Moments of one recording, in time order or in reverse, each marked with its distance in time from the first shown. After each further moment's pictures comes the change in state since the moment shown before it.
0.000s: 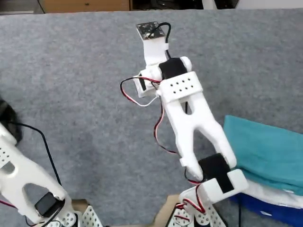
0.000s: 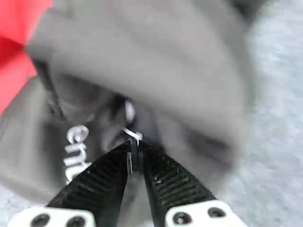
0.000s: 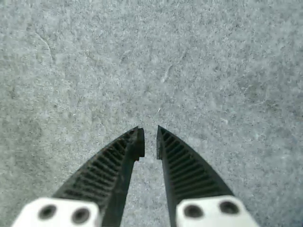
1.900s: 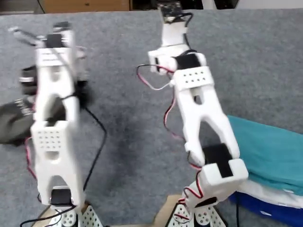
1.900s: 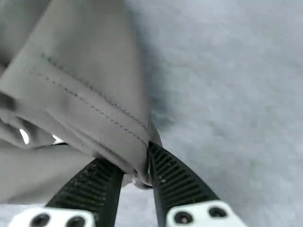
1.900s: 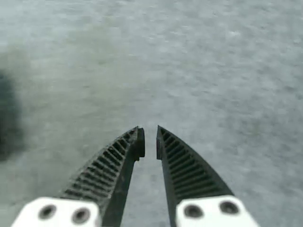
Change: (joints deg) left arm 46.9 -11.1 15.5 3.0 5.1; right arm 10.5 6.9 0.0 -25.1 3.5
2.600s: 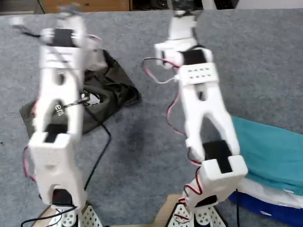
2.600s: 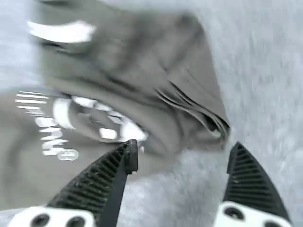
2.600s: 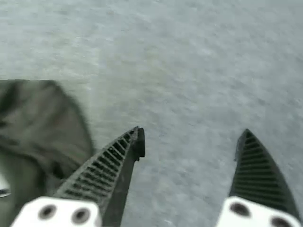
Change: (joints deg) left arm -1.4 -15.9 2.2 -0.1 6.9; right arm -1.7 1.6 -5.9 -0.6 0.4
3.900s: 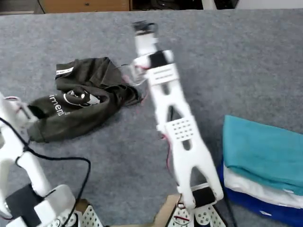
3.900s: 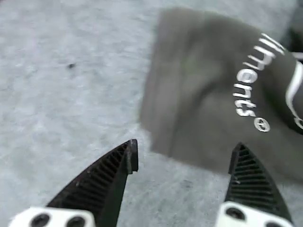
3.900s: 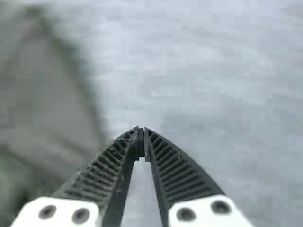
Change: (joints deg) left arm -32.4 -42.8 78.9 -30.2 -13.0; right arm -1.8 67.7 -83.4 35.1 0.2
